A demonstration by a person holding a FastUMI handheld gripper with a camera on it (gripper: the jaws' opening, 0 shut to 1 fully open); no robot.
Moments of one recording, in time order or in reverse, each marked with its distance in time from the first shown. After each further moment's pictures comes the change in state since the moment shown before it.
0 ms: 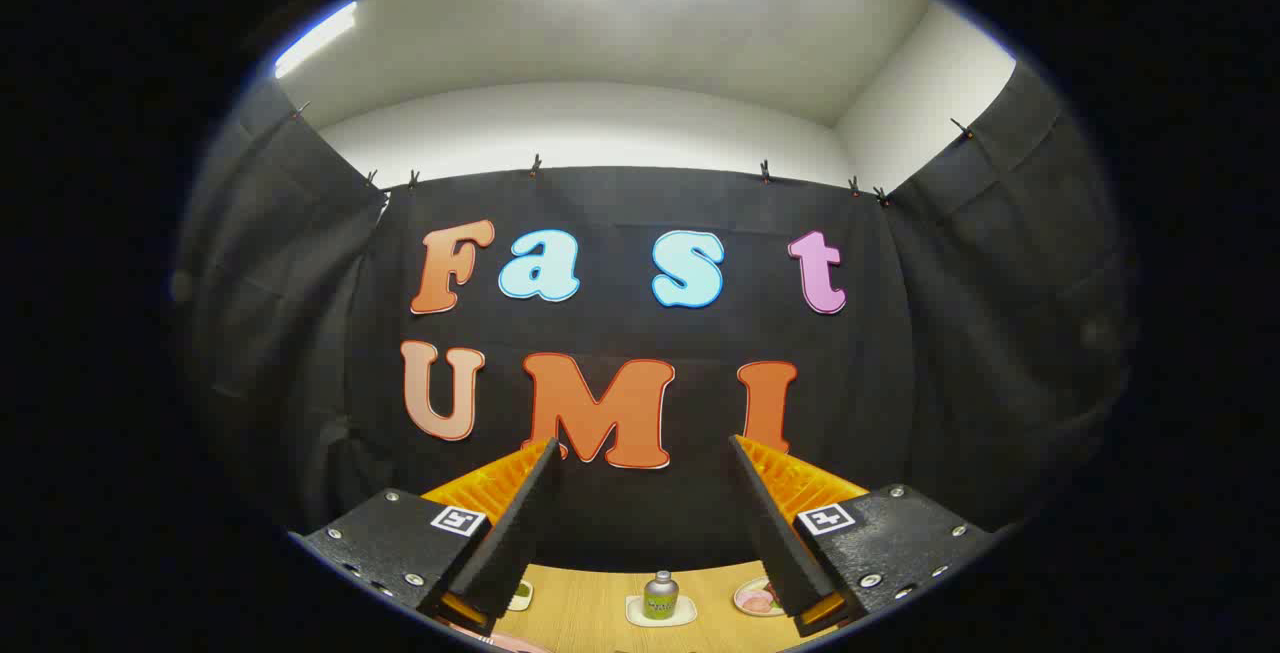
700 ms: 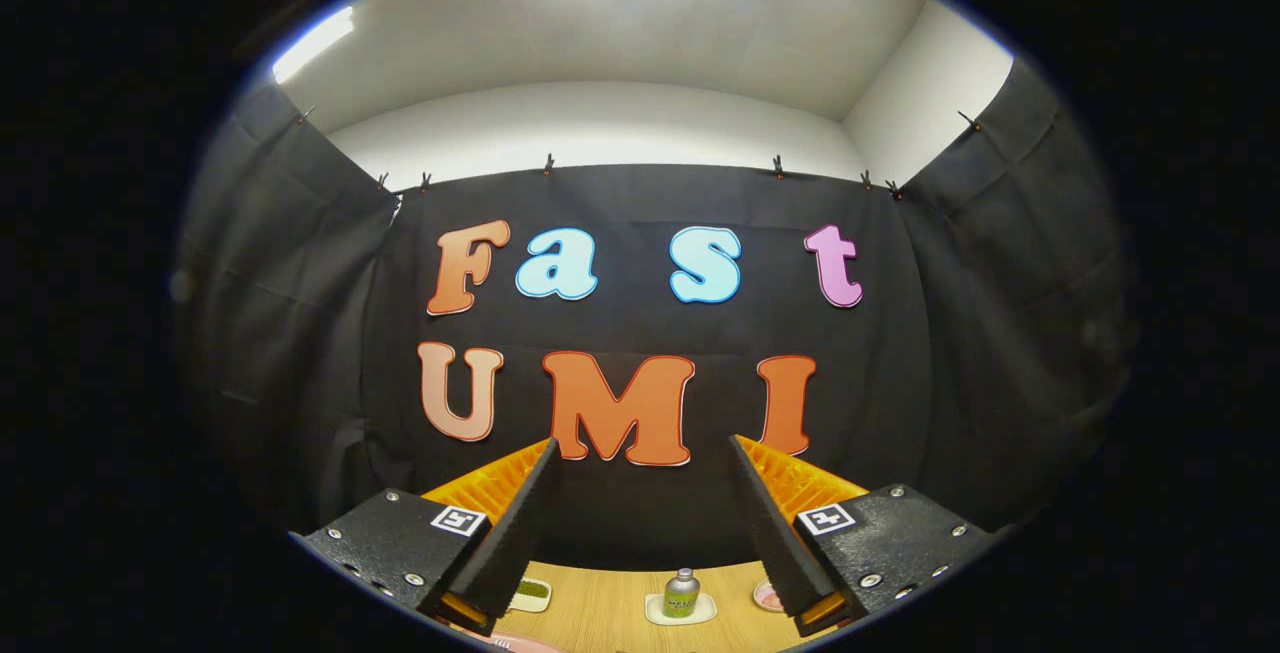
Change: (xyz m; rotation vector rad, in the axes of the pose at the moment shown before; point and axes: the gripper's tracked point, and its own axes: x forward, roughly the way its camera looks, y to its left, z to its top) arm -0.001 0.020 -0.005 0.021 0.010 0.035
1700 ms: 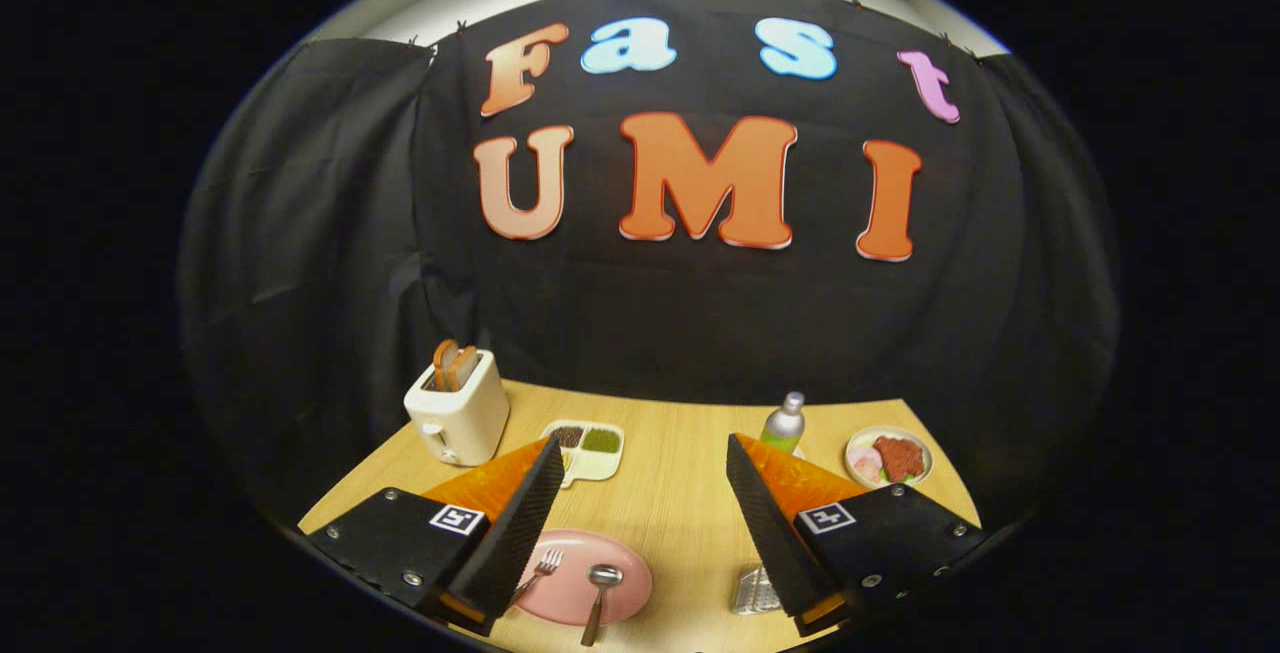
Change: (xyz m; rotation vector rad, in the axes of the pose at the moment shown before) arm -0.040 0.099 -0.243 -0.005 0.671 0.200
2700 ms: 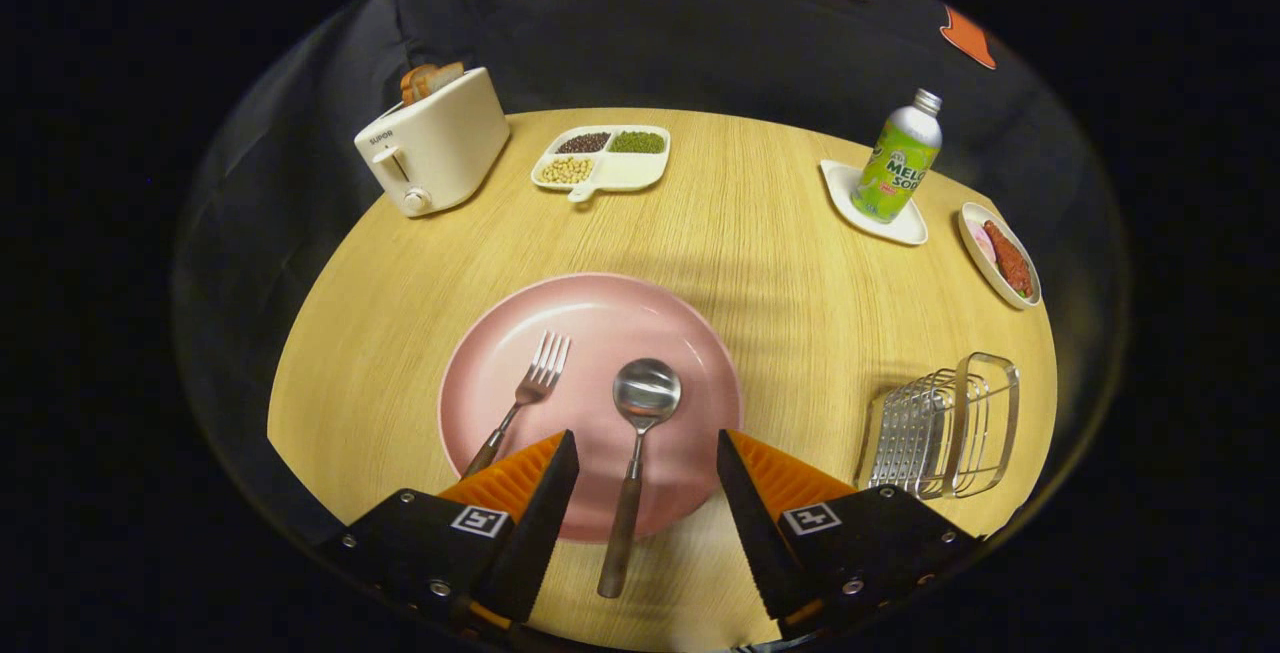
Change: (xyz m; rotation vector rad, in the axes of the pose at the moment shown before) arm 0.039 0.042 -0.255 -0.052 0.671 0.064
